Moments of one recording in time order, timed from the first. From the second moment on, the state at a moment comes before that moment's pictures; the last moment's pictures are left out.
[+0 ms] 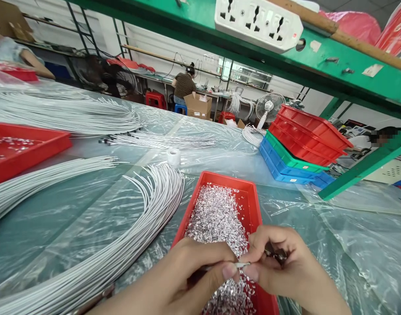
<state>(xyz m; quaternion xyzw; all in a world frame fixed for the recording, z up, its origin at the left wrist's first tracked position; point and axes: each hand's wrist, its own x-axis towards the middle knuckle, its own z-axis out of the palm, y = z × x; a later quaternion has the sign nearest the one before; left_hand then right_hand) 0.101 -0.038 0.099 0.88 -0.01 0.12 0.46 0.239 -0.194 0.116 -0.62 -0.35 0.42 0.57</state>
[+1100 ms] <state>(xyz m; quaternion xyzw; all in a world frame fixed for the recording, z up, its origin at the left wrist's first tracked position) 0.106 -0.043 0.101 0.74 0.03 0.00 0.67 0.245 -0.187 0.105 -0.56 -0.35 0.45 0.61</state>
